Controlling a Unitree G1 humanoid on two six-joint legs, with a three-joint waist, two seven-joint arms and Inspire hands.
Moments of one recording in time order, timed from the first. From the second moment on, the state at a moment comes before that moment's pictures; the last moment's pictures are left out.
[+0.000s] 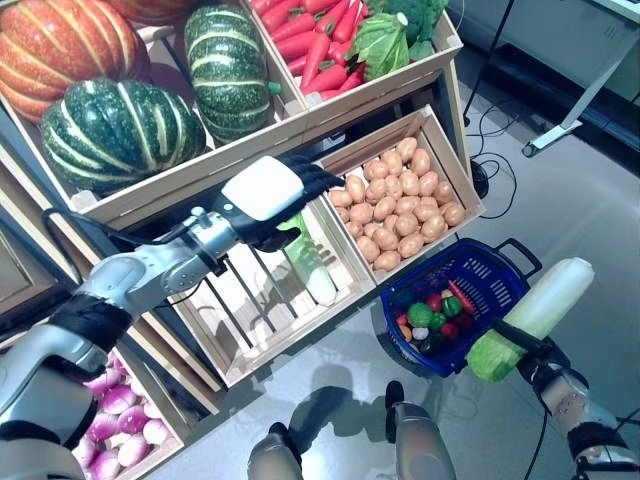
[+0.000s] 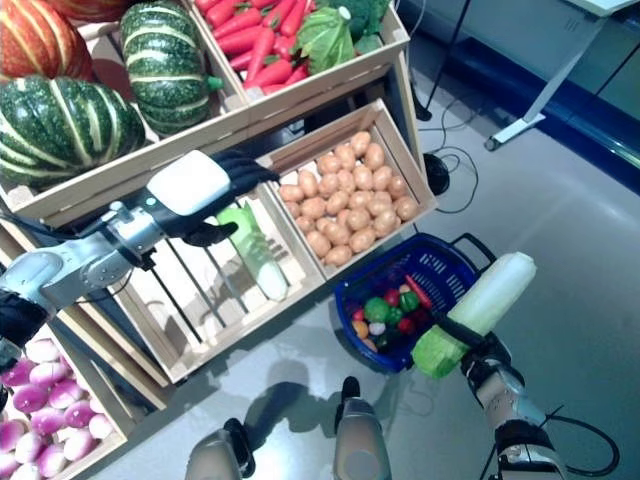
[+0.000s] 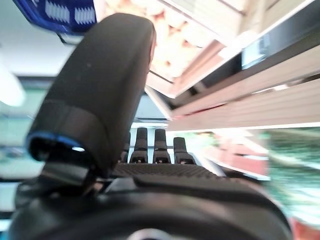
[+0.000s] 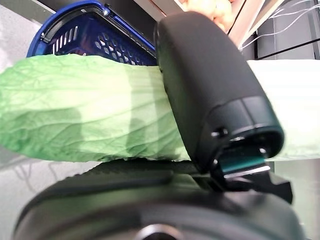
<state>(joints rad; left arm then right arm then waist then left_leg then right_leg) -0.88 1.03 -0.77 0.40 0.67 -0.54 0.40 -0.32 -0.55 -0.06 0.91 0.88 0.11 -0.02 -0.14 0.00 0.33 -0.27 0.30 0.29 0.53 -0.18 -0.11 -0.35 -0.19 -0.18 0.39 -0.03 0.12</state>
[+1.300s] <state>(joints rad) -1.39 1.06 -1.17 0.46 0.77 -0.39 0.48 -0.74 -0.70 0.07 1.26 1.05 0.34 0.06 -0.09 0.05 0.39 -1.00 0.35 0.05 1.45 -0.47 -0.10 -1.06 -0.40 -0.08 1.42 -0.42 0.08</state>
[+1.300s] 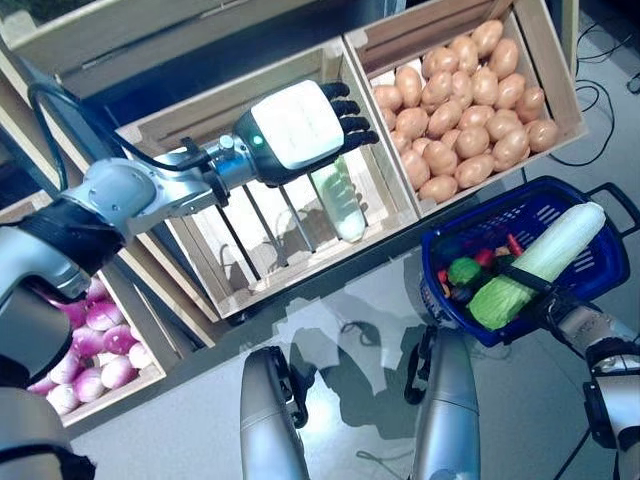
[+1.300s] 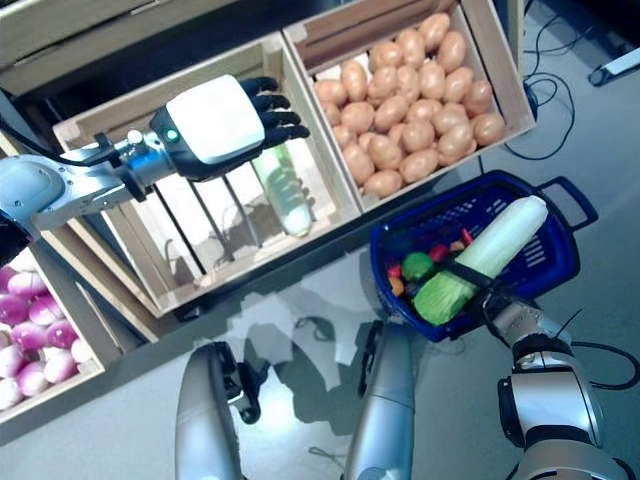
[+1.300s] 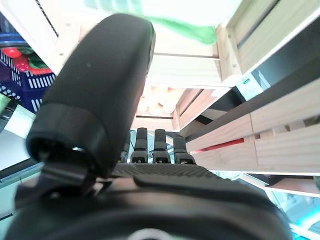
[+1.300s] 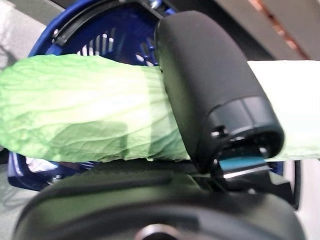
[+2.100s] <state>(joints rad) -1.46 1.02 -1.31 0.53 0.78 -0.34 0.42 -0.67 -0.69 -0.07 1.17 1.55 0.20 -0.07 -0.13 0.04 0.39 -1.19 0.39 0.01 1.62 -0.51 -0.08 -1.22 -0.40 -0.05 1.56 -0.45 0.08</state>
